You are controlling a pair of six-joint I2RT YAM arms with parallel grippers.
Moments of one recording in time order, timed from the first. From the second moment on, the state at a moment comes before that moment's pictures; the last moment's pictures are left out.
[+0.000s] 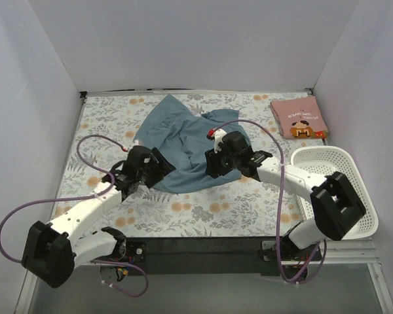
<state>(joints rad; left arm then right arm) -0.56 1.11 0.64 -0.31 -0.01 -1.08 0.72 1.46 0.94 -0.18 -0.17 0.15</state>
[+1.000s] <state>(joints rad) -0.20 1.16 0.63 -0.52 -0.22 -0.76 0.67 1.37 0.81 -0.28 -0.06 0.16</state>
